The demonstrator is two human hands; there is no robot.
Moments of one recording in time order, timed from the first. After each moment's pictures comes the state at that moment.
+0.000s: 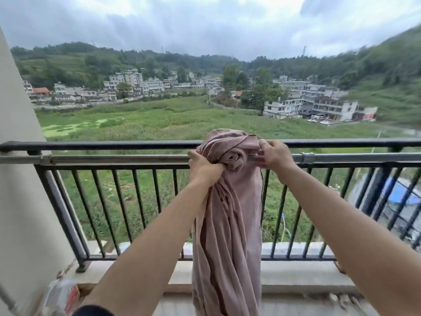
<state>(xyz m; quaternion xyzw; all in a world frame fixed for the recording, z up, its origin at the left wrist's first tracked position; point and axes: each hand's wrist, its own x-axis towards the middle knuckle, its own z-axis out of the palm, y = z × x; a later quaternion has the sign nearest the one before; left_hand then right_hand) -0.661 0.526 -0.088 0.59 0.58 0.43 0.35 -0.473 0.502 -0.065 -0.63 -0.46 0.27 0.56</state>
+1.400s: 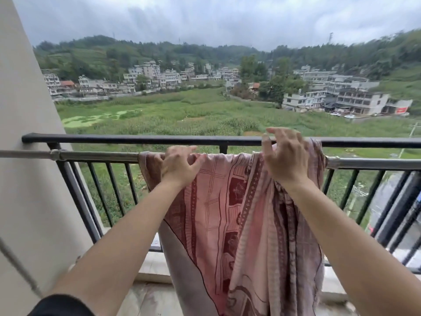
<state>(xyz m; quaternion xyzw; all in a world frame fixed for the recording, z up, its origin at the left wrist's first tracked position) -0.735 0.594 -0.111 0.72 0.58 0.38 -0.04 -0.484 0.523 -0.076 -0.65 -0.58 -0.18 0.45</state>
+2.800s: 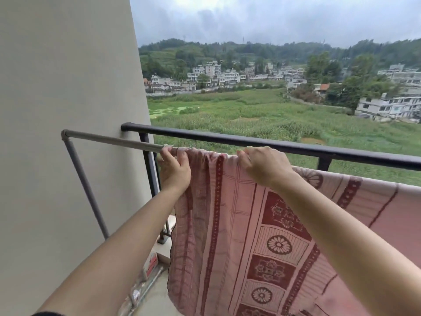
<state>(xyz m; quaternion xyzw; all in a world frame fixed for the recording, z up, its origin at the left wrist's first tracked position) -1.021 0.646 -0.135 0.48 0.67 0.56 0.04 -0.799 0.651 -0.080 -0.55 -0.80 -0.07 0.22</state>
